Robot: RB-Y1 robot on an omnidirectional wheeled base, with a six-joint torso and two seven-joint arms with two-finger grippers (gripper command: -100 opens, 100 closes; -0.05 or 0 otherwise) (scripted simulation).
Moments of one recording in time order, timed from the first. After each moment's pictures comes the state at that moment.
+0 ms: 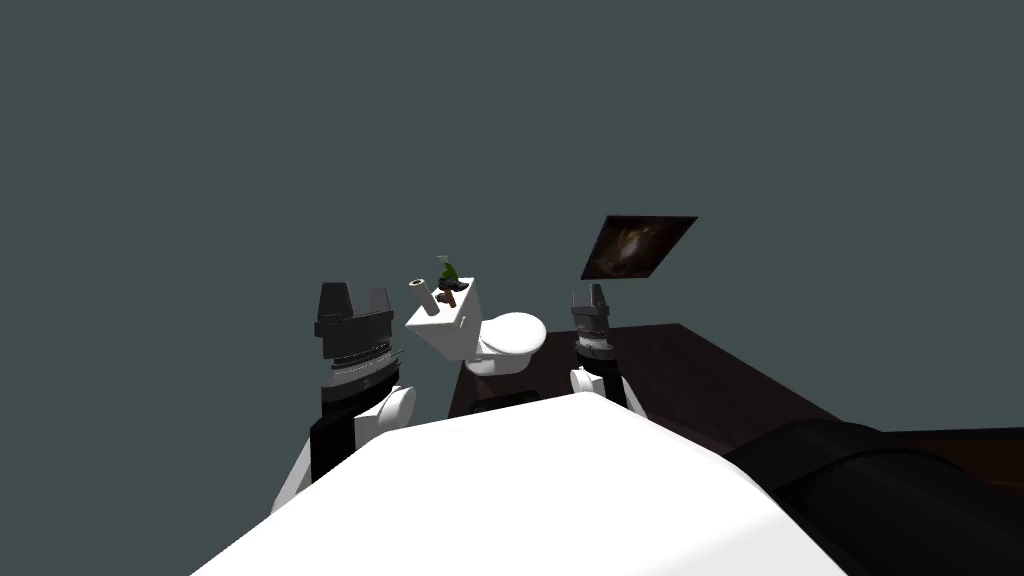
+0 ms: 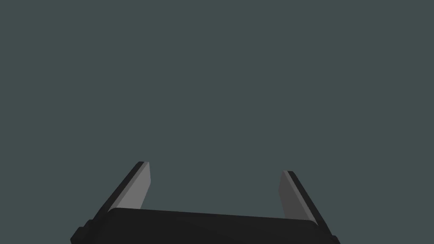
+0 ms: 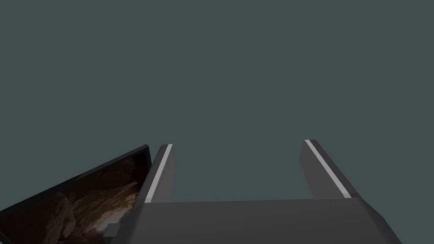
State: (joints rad) left arm 0.47 0.04 0.04 -2.33 -0.01 -0.63 -0.17; right arm 0.54 0.01 -0.01 -2.23 0.06 -0.61 -0.06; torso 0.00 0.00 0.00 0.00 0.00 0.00
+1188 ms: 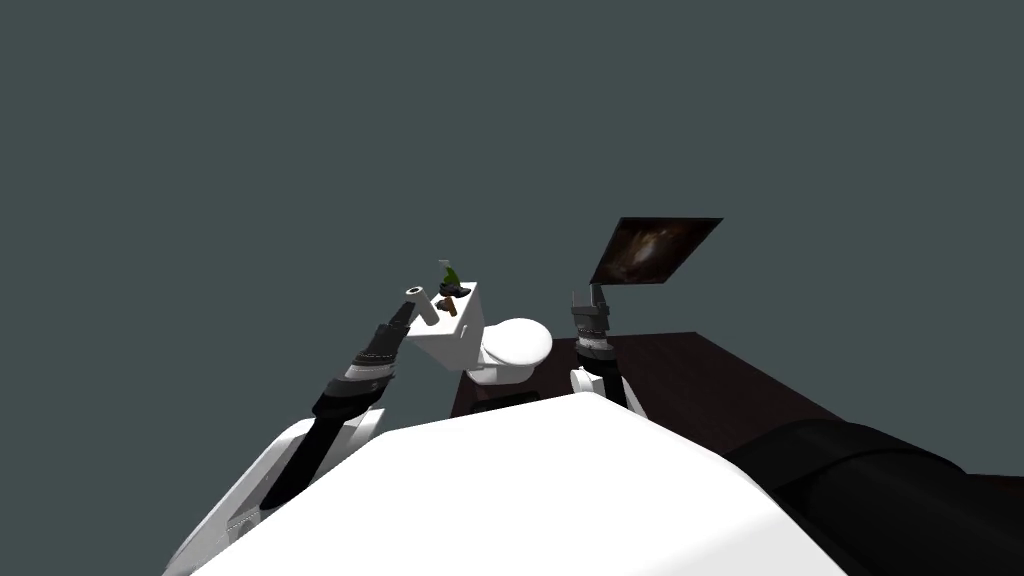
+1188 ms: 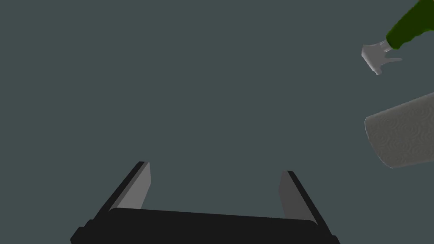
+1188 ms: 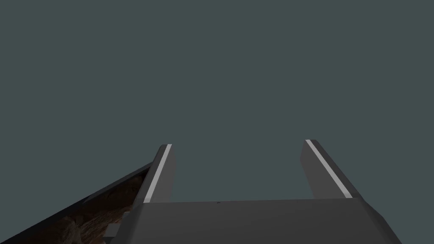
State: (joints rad) left arm 0.53 0.39 0.09 -2.22 -0.16 -0.49 -0.23; right arm 0.54 0.01 -0.01 -2.23 0.06 -0.61 -0.06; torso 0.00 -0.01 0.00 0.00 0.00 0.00
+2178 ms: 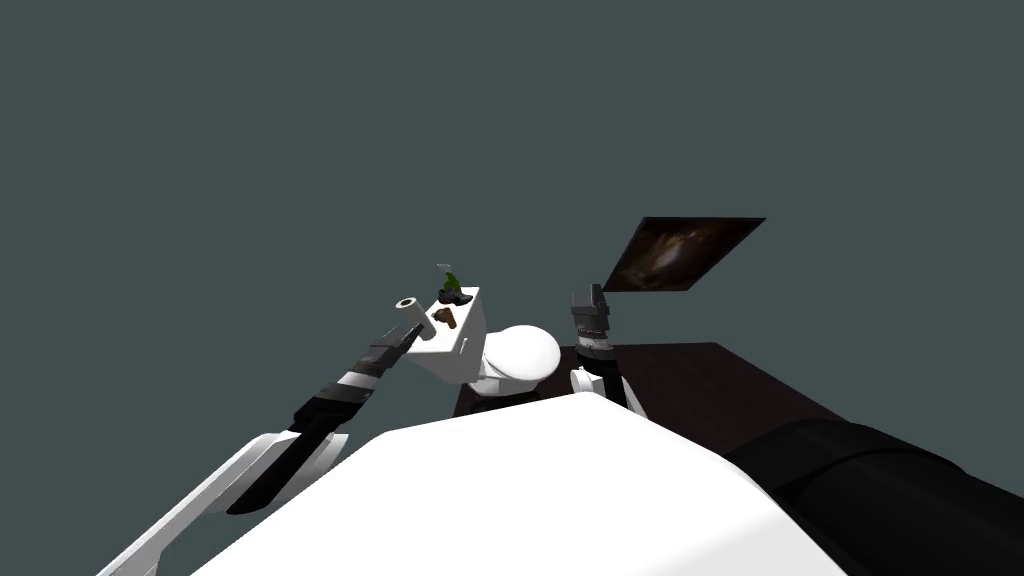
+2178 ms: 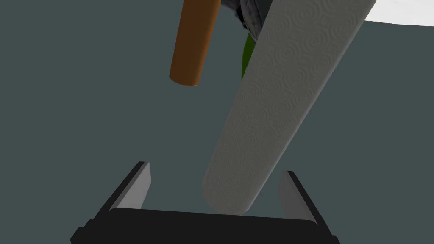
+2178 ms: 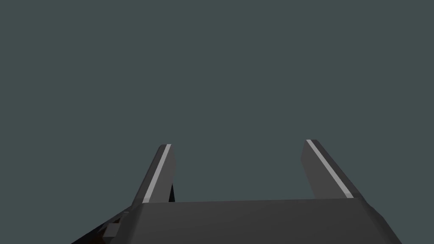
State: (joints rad) left arm 0.61 0.62 0.14 -2.09 -0.34 -0.31 -0.32; right arm 0.54 0.01 -0.01 -2.23 0.06 -0.61 -0.06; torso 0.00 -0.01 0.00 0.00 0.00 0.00
